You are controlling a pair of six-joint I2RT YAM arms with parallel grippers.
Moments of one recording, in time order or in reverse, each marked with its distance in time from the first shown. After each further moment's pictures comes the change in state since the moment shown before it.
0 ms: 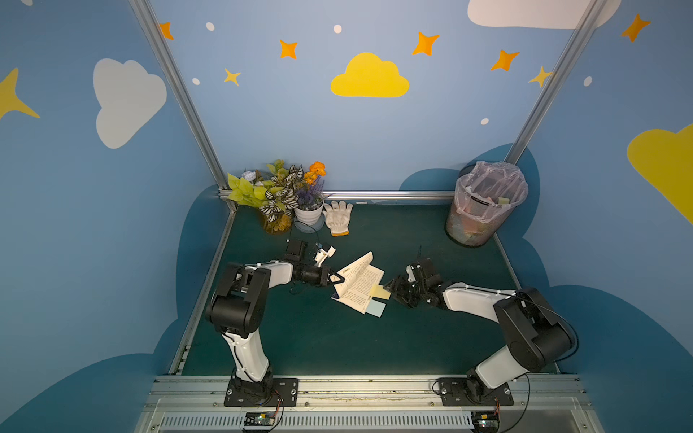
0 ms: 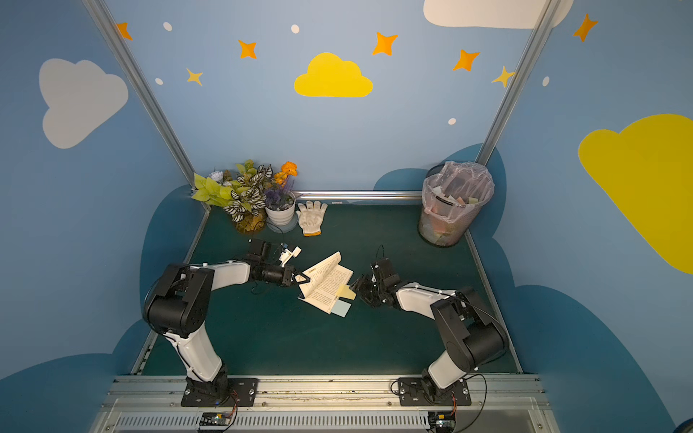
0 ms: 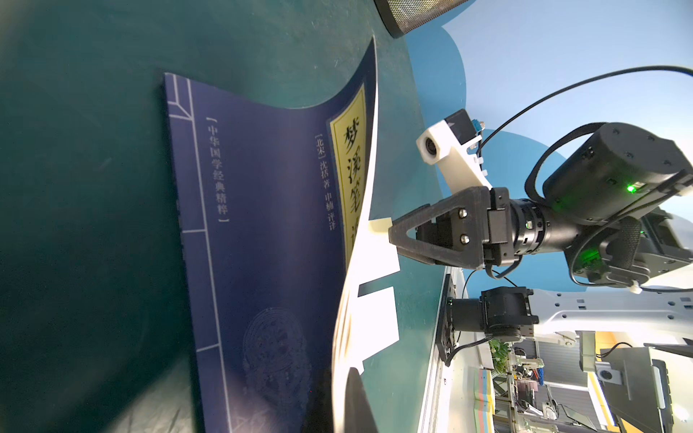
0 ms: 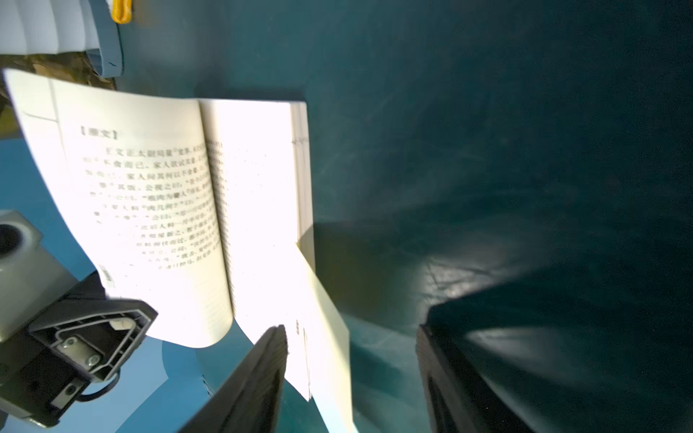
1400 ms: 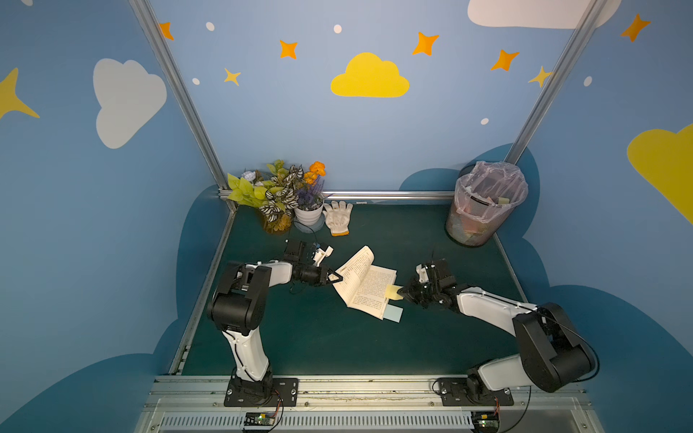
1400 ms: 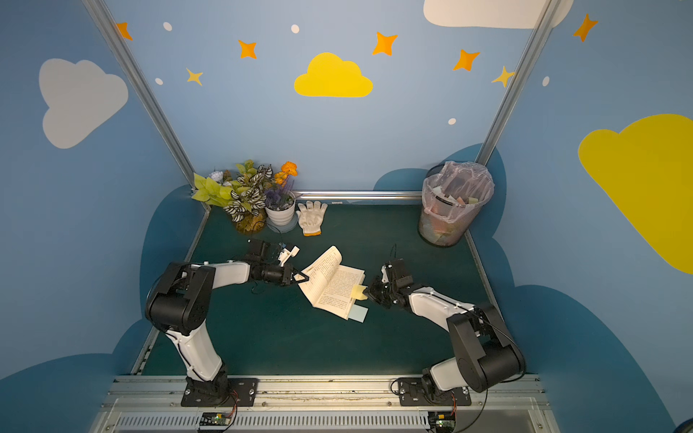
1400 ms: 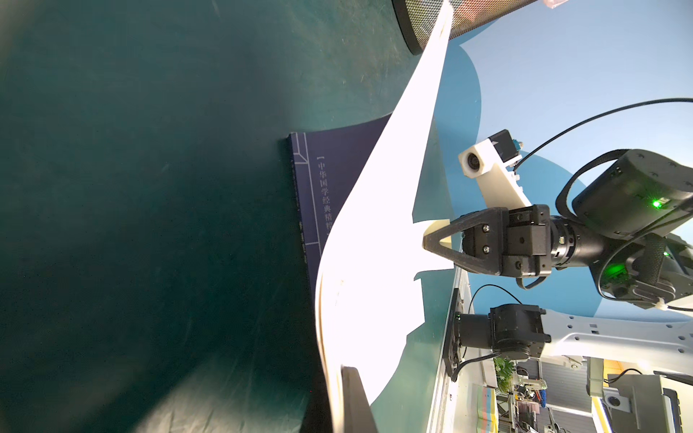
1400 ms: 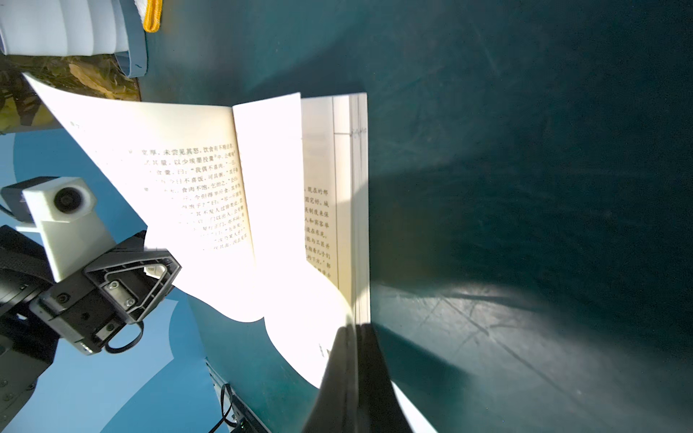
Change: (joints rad) left arm 0.011 0.020 0.000 0.025 -0.030 -0.030; right arm -0.109 -0.160 -0.058 -0.122 -0.048 -0.106
